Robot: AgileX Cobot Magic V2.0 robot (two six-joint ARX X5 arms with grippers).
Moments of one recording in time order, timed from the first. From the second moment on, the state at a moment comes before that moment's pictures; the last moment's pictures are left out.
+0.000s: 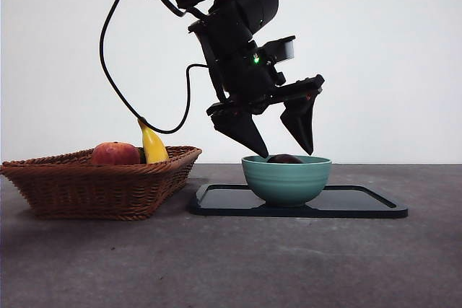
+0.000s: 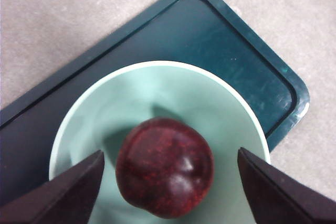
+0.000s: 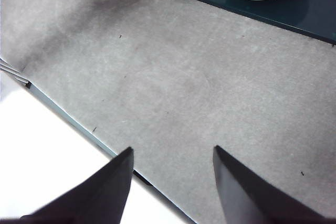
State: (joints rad) left arm -0.71 2.10 1.70 -0.48 0.11 0.00; right arm 0.50 0.60 0.76 -0.94 -0.35 0.22
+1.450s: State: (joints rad) left arm -0.71 2.15 1.74 -0.48 0.11 0.04; right arm 0.50 0.60 0.76 -0.93 -0.34 0.21
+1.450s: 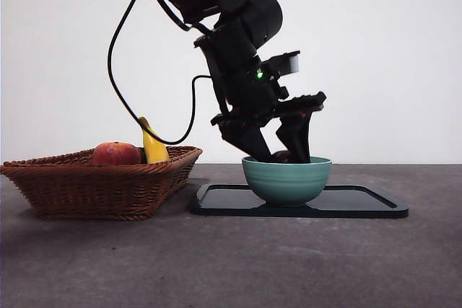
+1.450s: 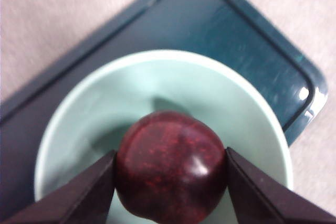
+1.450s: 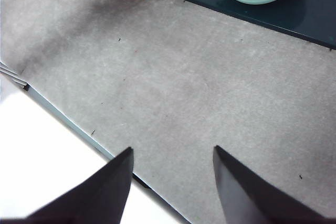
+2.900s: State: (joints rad) left arm -0.53 1.47 2.11 -1.34 0.10 0.04; right arm 0.50 0.57 0.76 -0.93 -0.31 0.19
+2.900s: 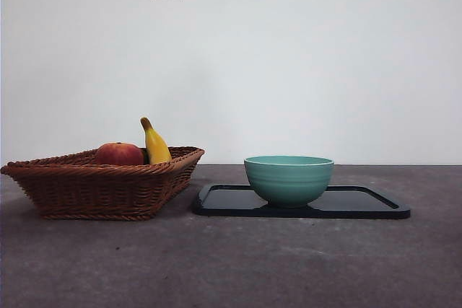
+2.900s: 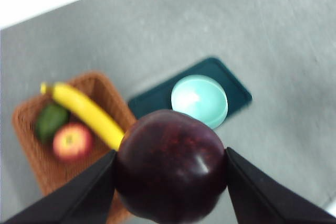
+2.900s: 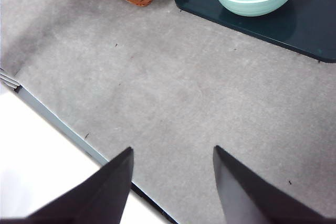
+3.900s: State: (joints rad) left arm -0.37 1.26 0.97 -0.40 -0.01 0.04; right arm 0.50 0.57 0.76 -0.93 -0.31 0.19
